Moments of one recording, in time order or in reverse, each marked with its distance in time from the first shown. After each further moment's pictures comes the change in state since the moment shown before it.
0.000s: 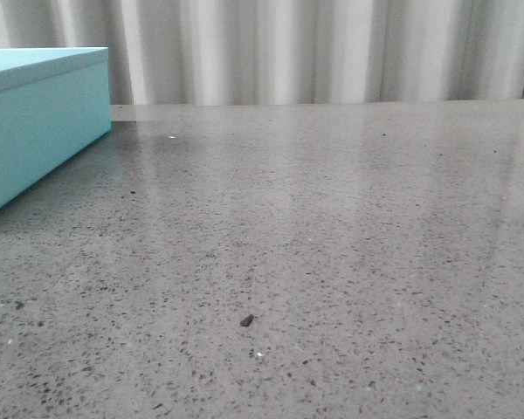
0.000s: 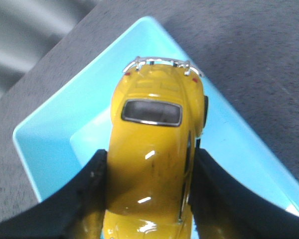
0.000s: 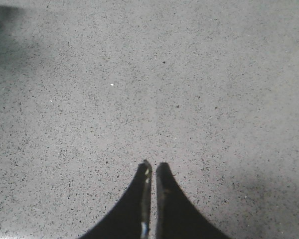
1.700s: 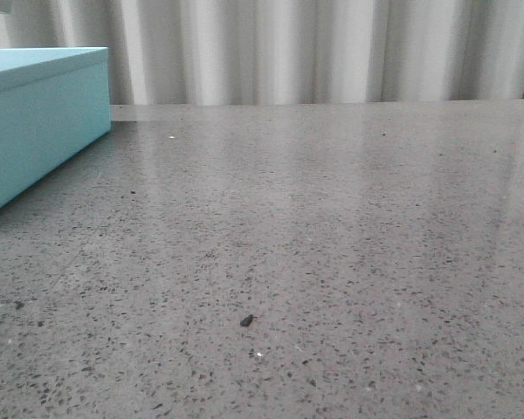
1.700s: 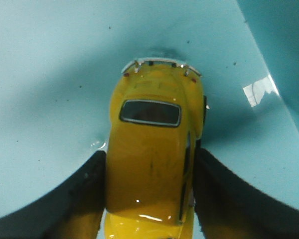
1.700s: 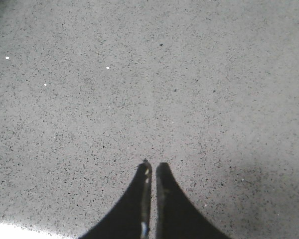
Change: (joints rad) left arm 0.090 0.250 0.265 -0.052 -0.025 -0.068; right arm 0.000 0.000 0.000 0.000 0.054 0.000
